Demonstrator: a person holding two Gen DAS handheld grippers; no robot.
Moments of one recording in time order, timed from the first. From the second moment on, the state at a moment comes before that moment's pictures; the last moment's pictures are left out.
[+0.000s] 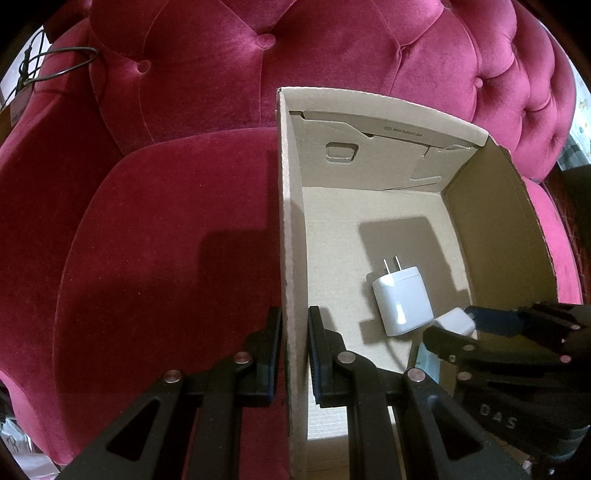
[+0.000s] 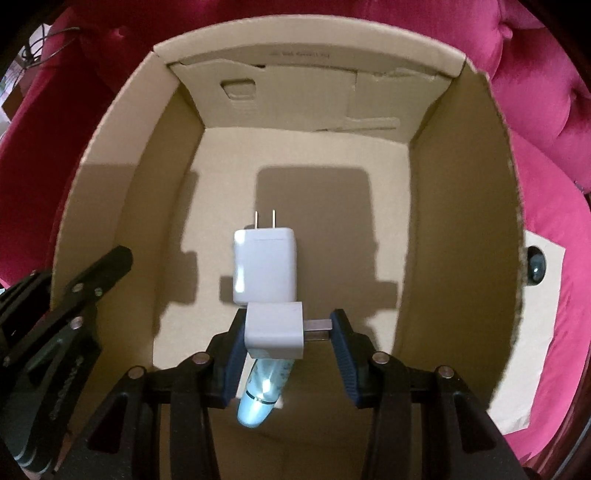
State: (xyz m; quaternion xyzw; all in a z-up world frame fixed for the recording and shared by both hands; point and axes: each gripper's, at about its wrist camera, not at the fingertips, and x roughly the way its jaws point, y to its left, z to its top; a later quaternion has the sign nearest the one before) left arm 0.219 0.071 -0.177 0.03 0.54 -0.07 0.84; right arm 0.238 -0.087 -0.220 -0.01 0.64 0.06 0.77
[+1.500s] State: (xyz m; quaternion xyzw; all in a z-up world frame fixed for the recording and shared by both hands) left arm 0.218 0.068 -0.177 0.03 0.54 -0.07 0.84; right arm 0.211 -0.128 -0.134 0.00 0.58 0.06 0.81
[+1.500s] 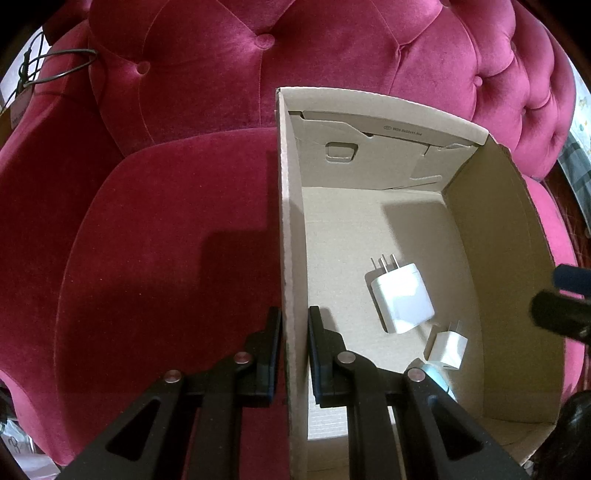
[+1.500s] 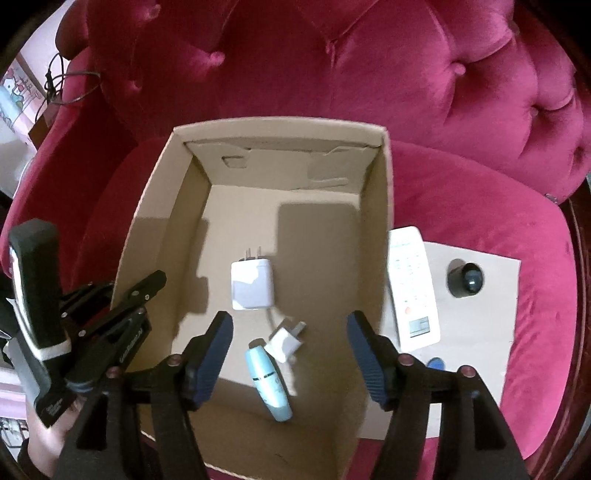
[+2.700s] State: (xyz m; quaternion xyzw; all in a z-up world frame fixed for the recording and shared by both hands) left arm 0.218 0.065 -0.177 0.03 0.54 -0.07 0.84; right arm 0.185 -0.245 -0.155 -0.02 0.56 -0.03 0.83
